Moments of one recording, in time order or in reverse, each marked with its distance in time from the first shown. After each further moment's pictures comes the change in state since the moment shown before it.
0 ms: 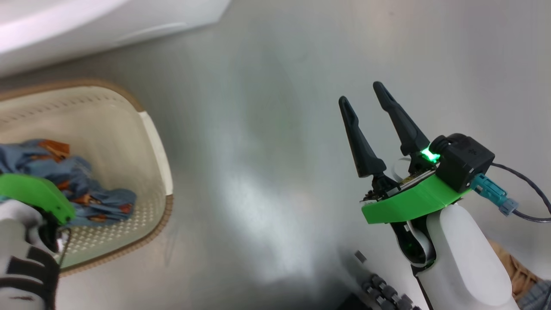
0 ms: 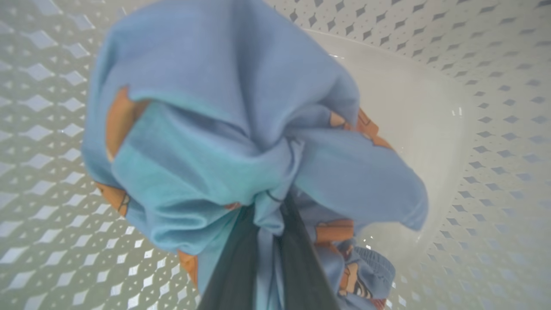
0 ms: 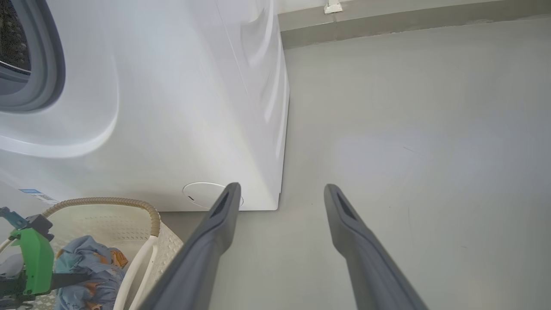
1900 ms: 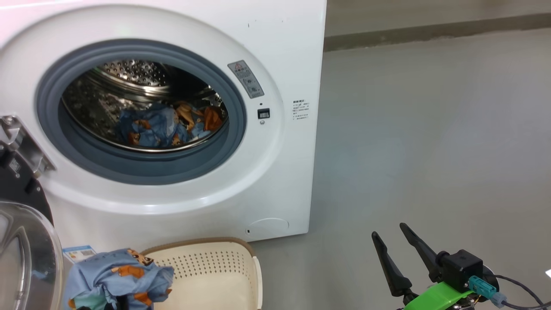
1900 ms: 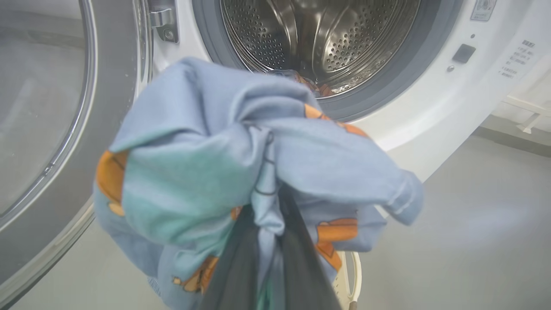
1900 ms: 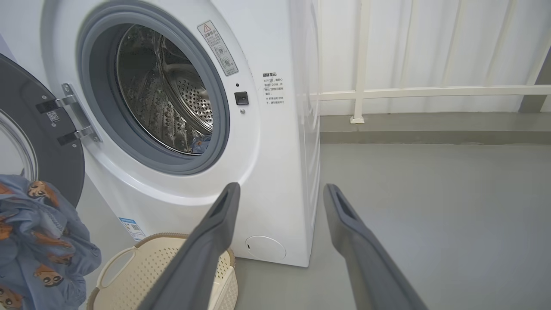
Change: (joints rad) left arm 0.902 -0.205 0.018 -0.861 0.078 -0.076 -0.253; right arm 0.393 -0.072 -0.059 0.155 -0.053 0.000 0.000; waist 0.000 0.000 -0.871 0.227
